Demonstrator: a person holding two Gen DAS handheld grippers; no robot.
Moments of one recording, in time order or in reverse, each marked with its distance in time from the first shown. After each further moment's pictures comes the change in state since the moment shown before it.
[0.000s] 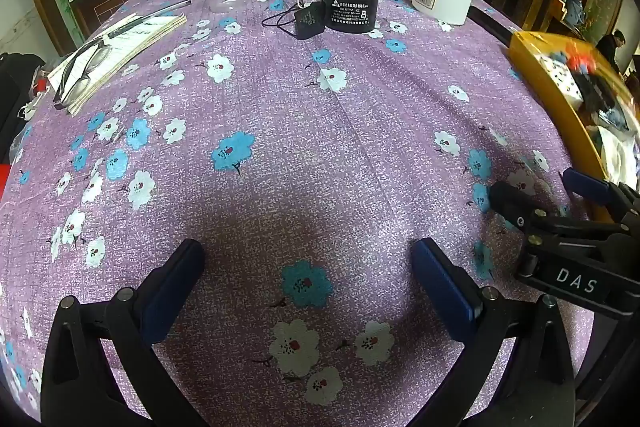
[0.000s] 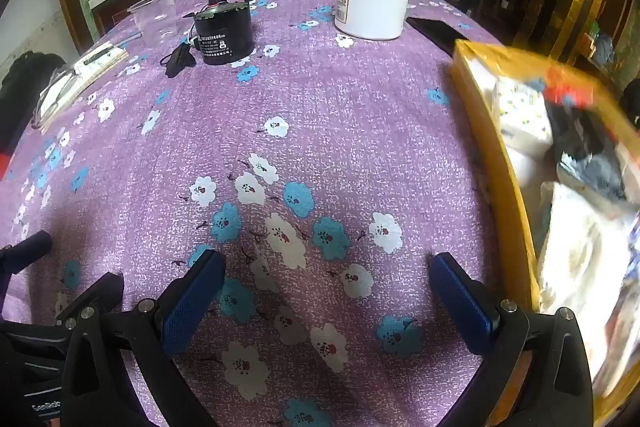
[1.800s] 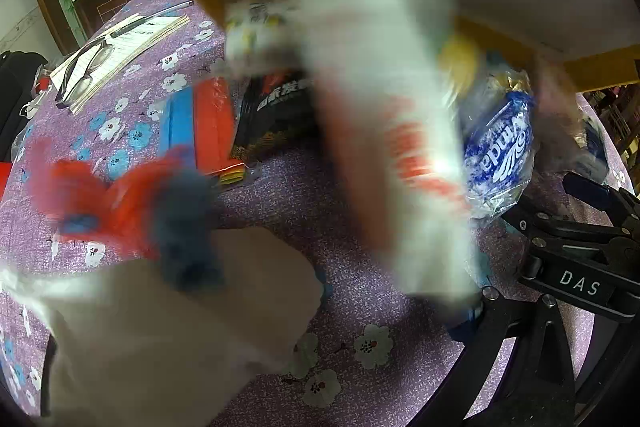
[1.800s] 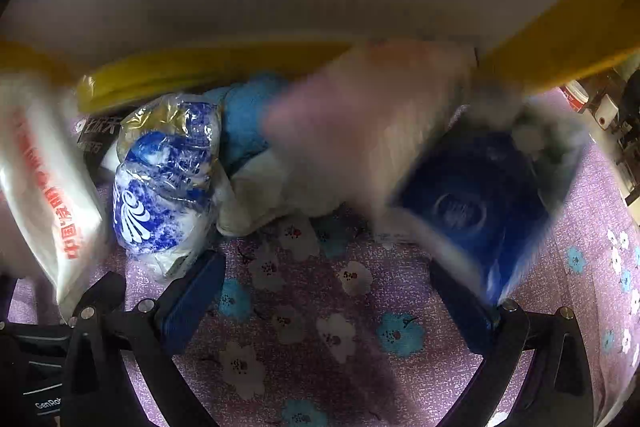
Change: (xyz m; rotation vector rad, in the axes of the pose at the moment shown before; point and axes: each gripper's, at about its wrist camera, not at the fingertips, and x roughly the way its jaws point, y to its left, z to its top) left arm 0.000 -0.001 0.000 -0.003 -0.003 0.004; right arm 0.002 -0.006 -0.001 0.021 0.008 0.019
